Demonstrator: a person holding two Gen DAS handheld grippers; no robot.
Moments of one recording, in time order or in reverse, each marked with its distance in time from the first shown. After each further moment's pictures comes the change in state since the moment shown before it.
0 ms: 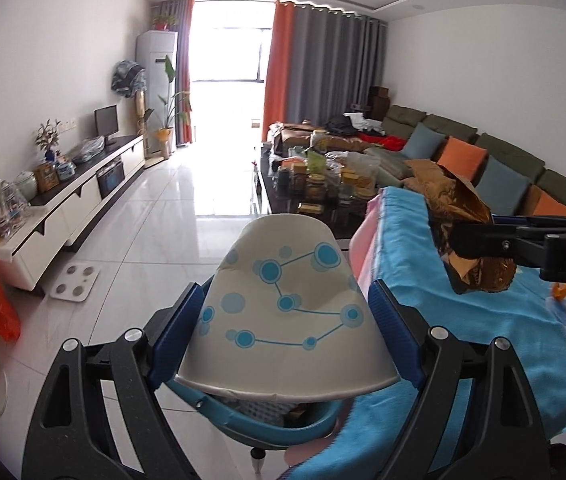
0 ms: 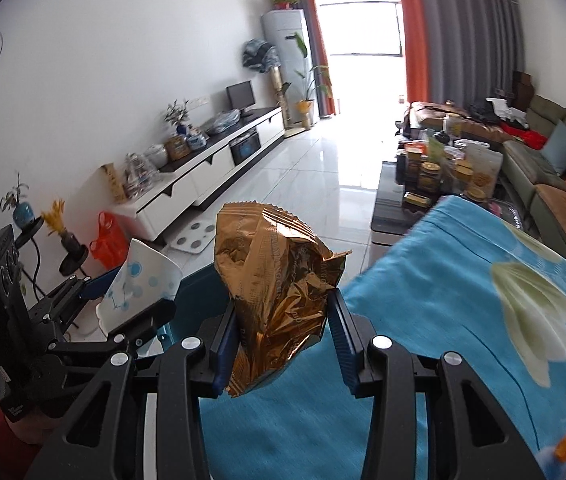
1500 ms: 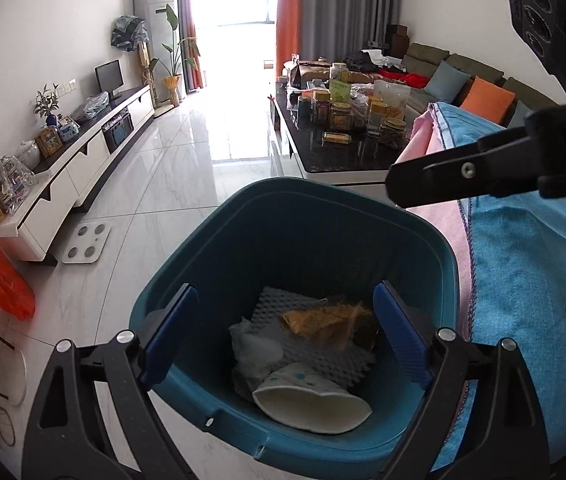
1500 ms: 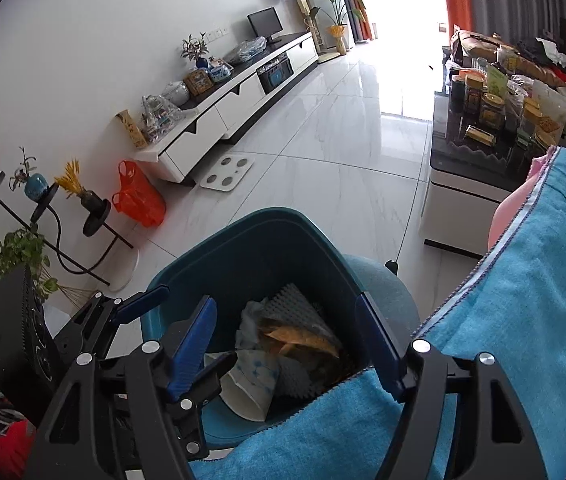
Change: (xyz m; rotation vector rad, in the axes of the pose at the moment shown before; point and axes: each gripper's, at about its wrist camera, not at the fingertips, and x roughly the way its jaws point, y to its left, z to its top) left arm 0.146 0.000 -0.031 0.032 0.236 0.070; right arm 0.124 0.004 0.015 0.040 0.265 0.154
